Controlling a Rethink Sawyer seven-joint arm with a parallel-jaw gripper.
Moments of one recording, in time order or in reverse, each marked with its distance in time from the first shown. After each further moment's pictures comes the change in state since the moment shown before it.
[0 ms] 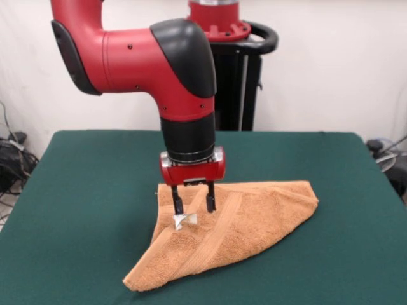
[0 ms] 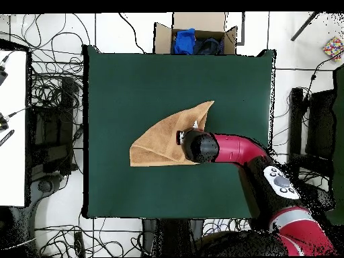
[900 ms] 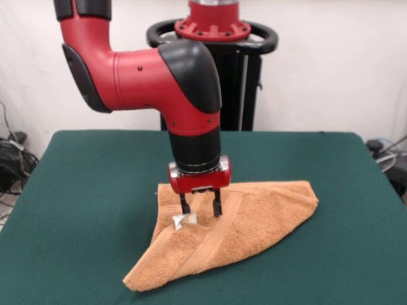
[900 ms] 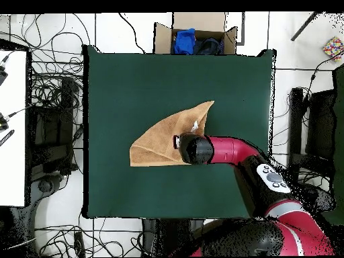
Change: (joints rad) arm 0.006 0.065 0.000 -0.014 -0.034 -0.007 0.000
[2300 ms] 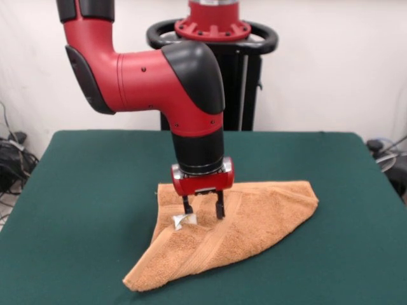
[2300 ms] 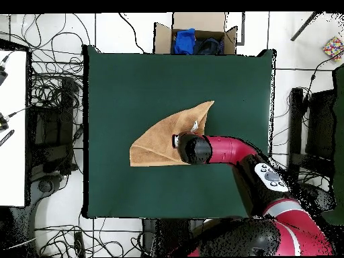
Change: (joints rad) arm 0.008 0.003 0.000 -0.001 -0.001 -0.017 0.000
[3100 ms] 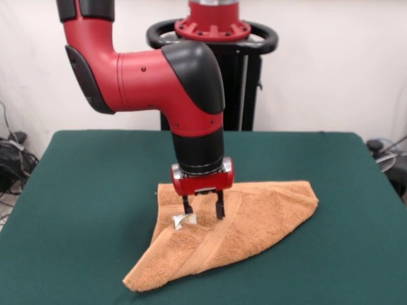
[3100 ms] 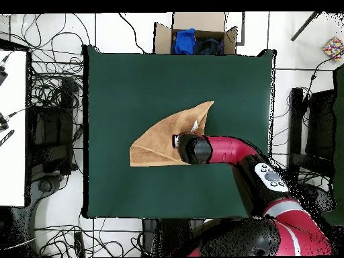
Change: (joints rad) arm 0.000 -0.001 0.000 0.000 0.000 0.000 0.000
